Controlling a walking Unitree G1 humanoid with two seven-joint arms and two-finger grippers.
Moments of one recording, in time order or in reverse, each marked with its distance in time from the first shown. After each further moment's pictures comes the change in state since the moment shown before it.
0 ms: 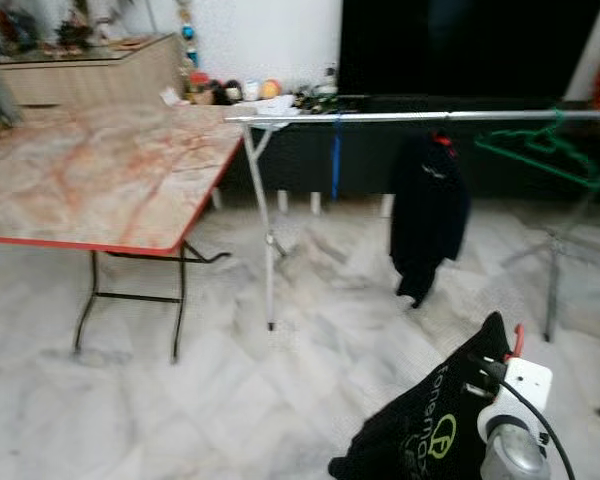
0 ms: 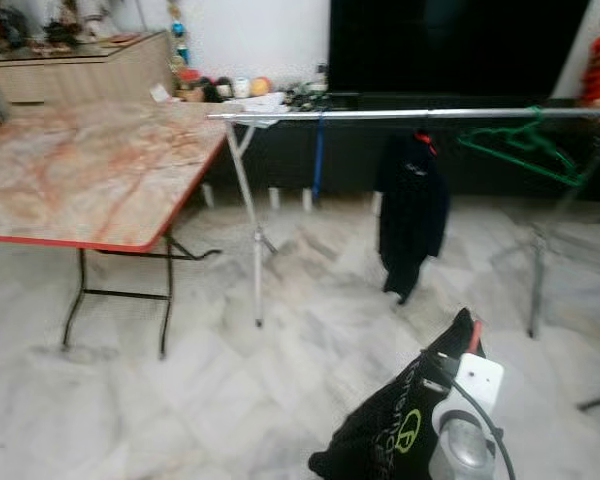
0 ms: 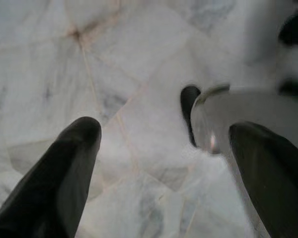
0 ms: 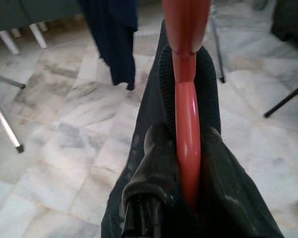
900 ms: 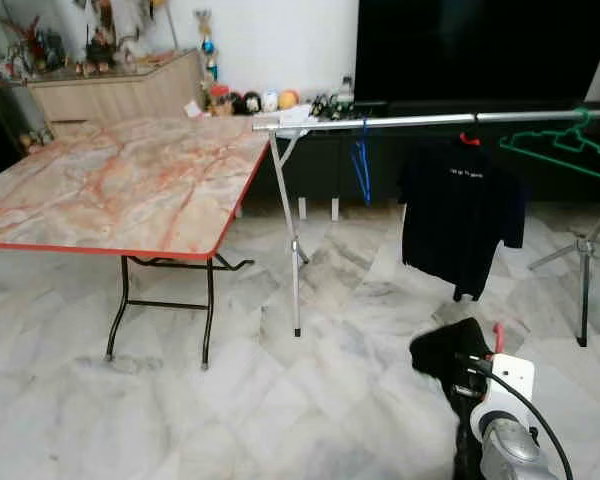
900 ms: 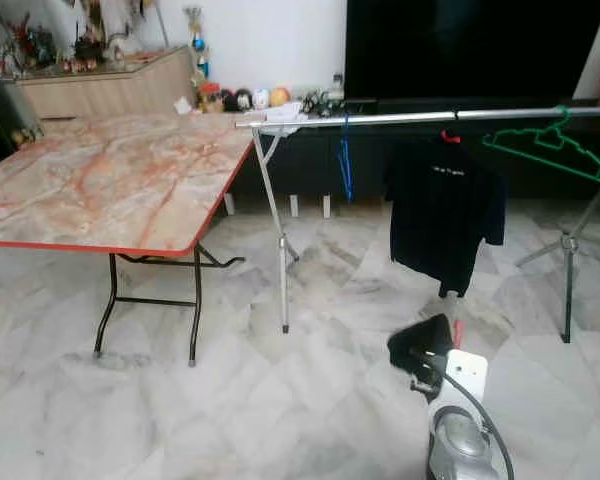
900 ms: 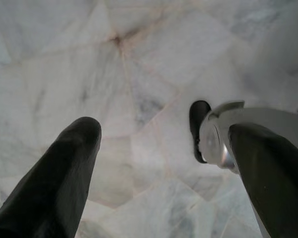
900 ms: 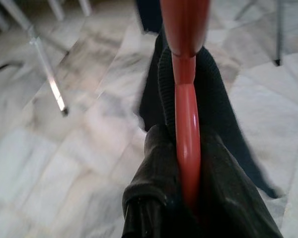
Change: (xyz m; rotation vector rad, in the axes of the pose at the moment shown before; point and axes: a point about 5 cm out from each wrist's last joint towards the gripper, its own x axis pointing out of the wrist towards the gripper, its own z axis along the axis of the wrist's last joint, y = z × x) left arm 0.001 0.004 0.010 0.006 -0.030 0.016; right arm 0.009 0.013 -0.006 -0.082 0.105 0.134
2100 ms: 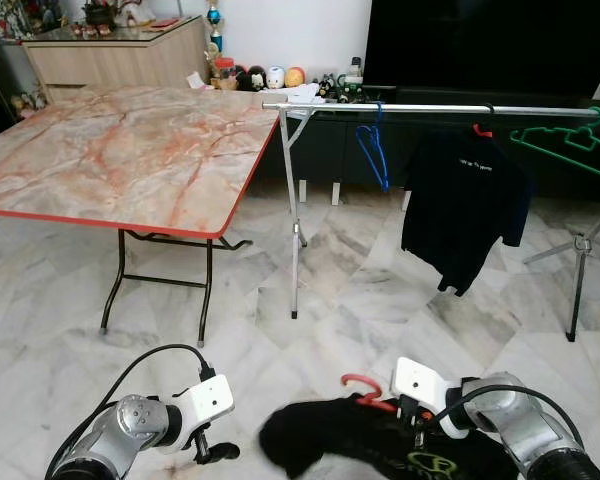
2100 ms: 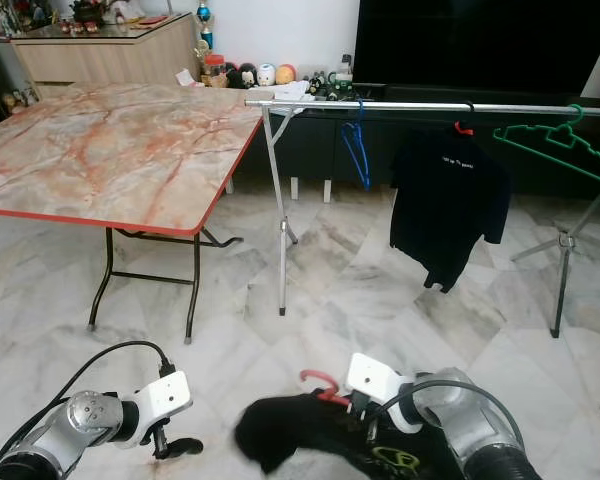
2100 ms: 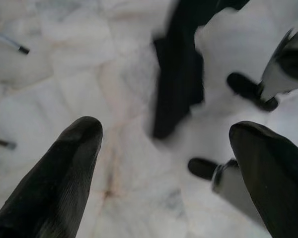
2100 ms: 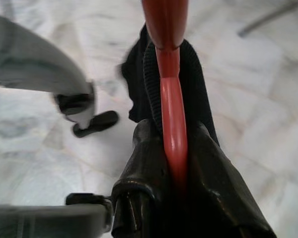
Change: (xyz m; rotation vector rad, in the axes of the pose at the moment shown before) left arm -0.032 -0.018 0.170 0.905 -0.374 -0.595; right arm -0.023 0.052 0.036 -0.976 0.155 1.286
